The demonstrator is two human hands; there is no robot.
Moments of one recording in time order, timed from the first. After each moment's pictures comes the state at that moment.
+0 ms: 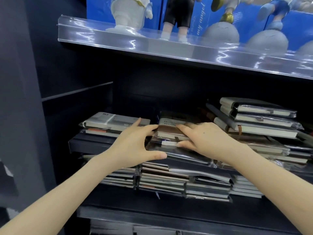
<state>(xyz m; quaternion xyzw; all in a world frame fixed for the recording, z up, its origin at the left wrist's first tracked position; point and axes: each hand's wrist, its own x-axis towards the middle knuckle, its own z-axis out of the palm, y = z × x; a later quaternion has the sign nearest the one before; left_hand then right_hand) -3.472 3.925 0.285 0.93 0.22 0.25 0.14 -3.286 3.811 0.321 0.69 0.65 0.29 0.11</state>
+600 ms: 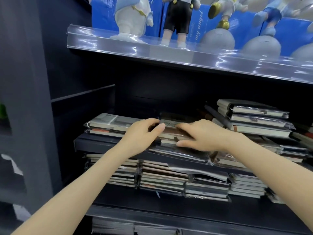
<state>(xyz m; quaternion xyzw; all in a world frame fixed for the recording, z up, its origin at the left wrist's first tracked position) -3.457 3.926 0.293 0.89 0.22 0.32 0.24 -3.292 3.807 0.341 0.72 0.66 0.17 0.10</state>
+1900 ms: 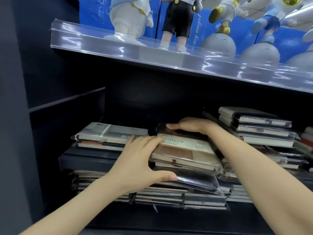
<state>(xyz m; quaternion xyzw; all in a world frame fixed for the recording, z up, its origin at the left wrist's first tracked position) -3.471 3.932 0.268 0.93 0.12 0.32 0.15 -3.240 3.894 0.352 0.87 0.44 -0.14 -0.13</state>
